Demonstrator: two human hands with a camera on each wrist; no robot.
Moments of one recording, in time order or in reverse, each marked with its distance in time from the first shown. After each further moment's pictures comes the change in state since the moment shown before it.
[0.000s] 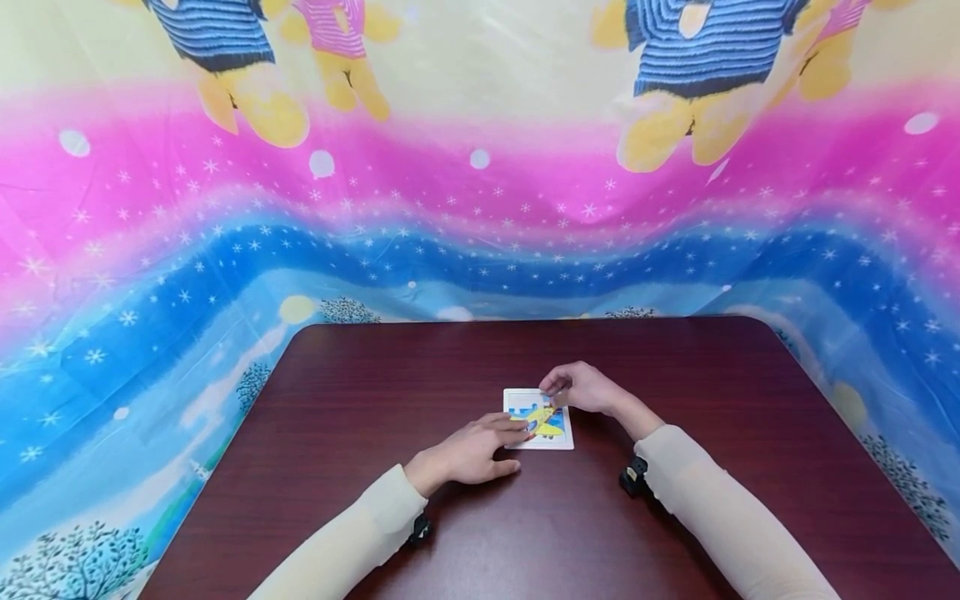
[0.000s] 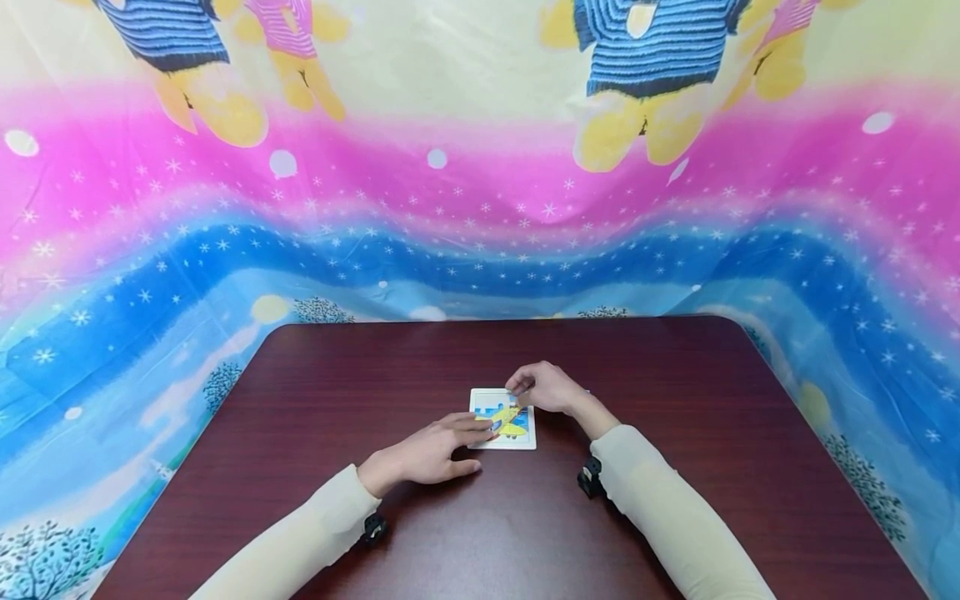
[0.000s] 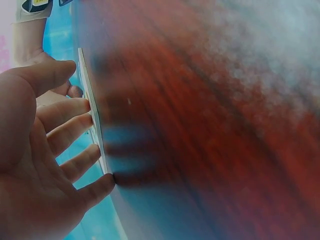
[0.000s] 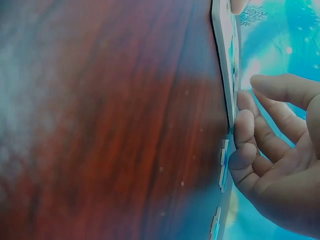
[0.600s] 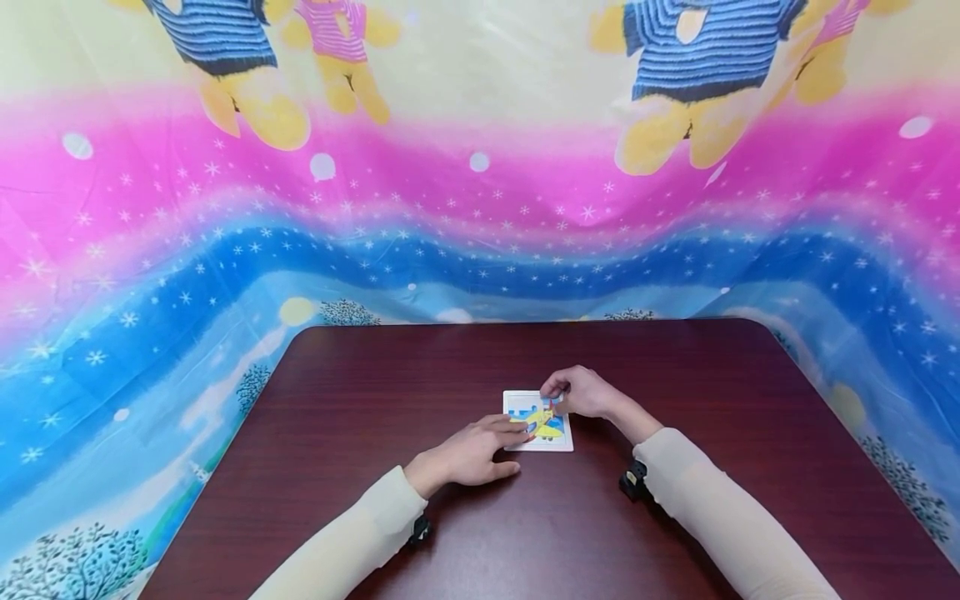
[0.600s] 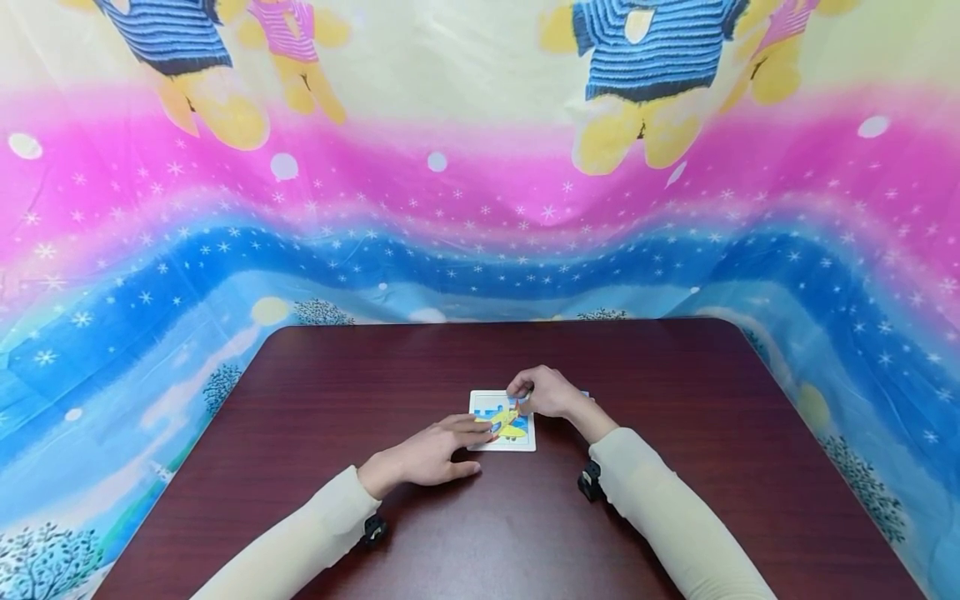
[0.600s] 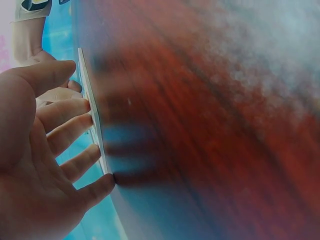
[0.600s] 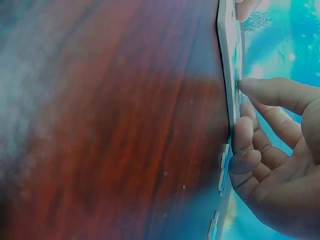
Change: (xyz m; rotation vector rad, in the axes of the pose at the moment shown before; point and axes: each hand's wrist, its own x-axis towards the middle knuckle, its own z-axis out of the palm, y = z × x) left_hand -0.001 0.000 0.001 0.011 -0.001 -0.003; right_hand -0.001 0.001 0.004 -0.091 0.022 -0.002
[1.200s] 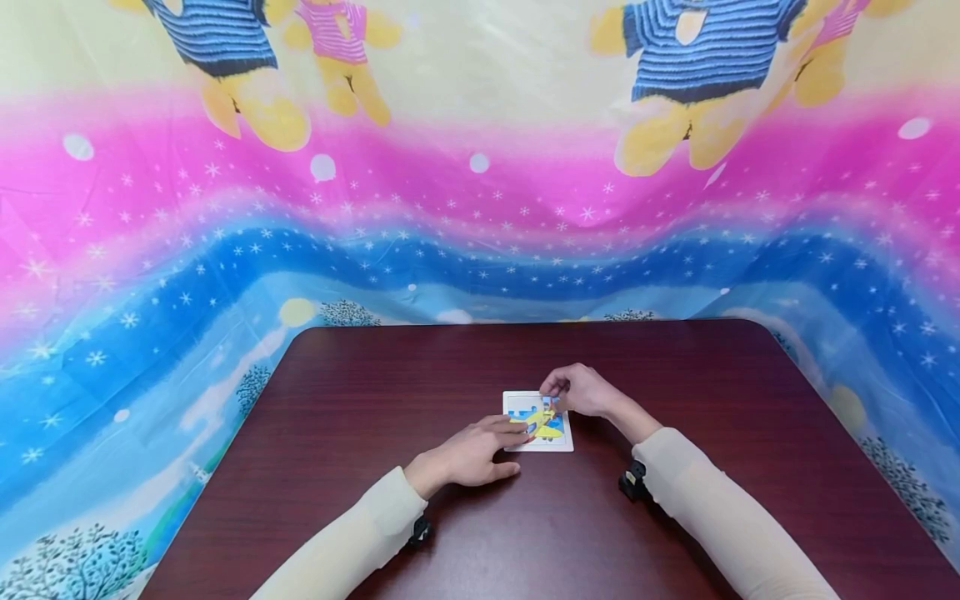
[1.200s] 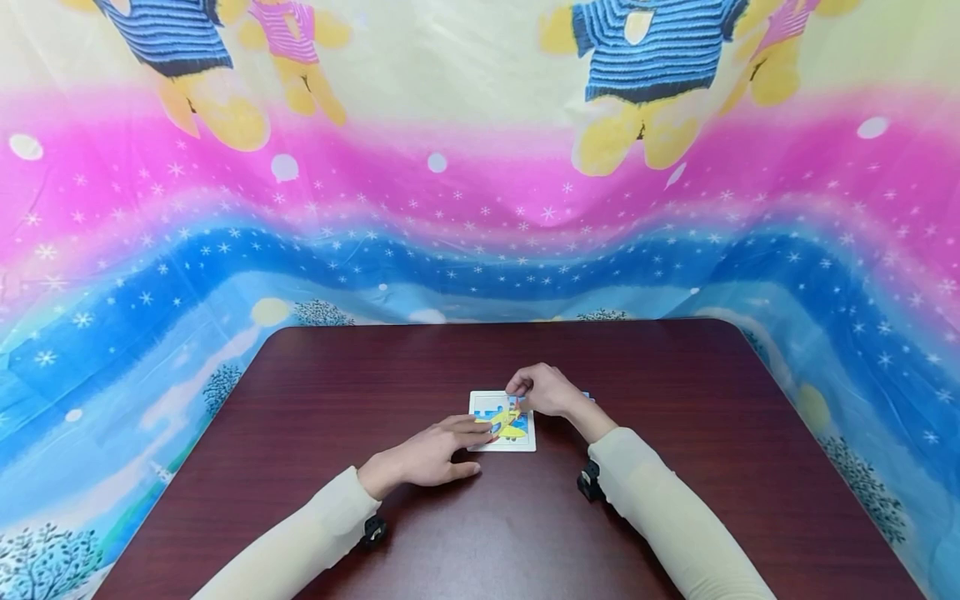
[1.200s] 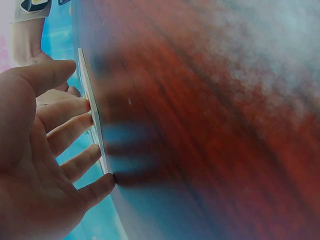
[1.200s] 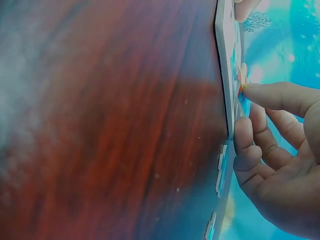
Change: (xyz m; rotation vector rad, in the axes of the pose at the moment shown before) left_hand 0.000 0.001 0.000 0.006 0.001 0.001; right_hand 0.000 -0.003 0.000 0.040 0.031 0.013
